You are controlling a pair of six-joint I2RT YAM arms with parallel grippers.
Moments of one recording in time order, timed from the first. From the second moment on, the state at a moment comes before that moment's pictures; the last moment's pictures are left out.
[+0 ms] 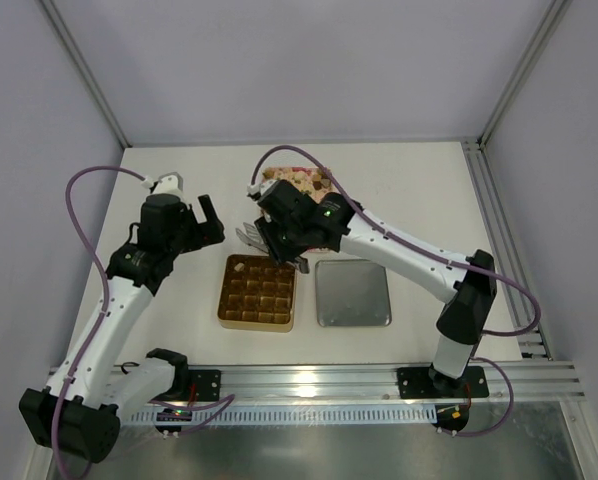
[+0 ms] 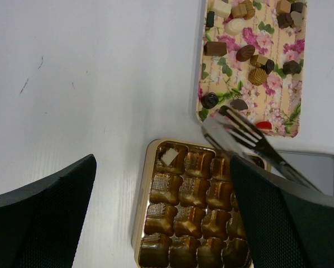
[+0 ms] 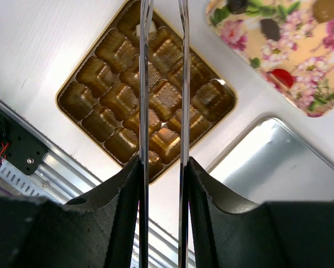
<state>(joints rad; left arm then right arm) -0.26 0.98 0.98 -0.60 -0.13 -0.42 1.02 1.79 1.79 -0.93 0.10 0.34</state>
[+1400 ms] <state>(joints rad) -0.26 0.98 0.98 -0.60 -0.14 -0.42 0.66 1.95 1.78 -0.91 0.08 0.24</state>
